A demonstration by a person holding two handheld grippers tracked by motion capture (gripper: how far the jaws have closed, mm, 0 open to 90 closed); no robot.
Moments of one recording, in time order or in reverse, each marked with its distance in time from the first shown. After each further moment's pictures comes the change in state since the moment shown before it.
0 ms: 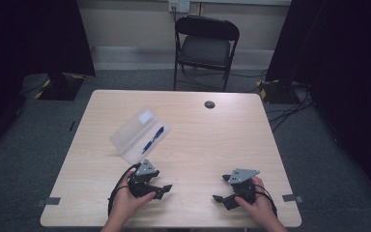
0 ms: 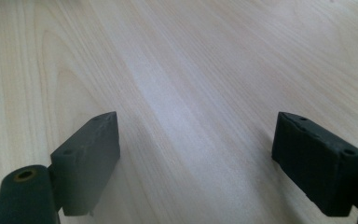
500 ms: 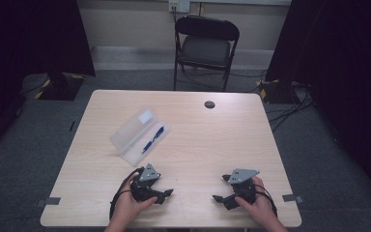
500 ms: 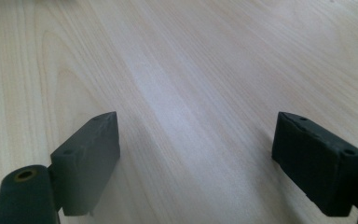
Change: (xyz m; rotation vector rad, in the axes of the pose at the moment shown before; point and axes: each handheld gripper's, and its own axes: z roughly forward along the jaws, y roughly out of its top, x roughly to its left) left arm -0.007 -0.009 0.007 0.020 0.015 0.067; right arm 0.000 0.000 0.000 0.000 0.000 0.000
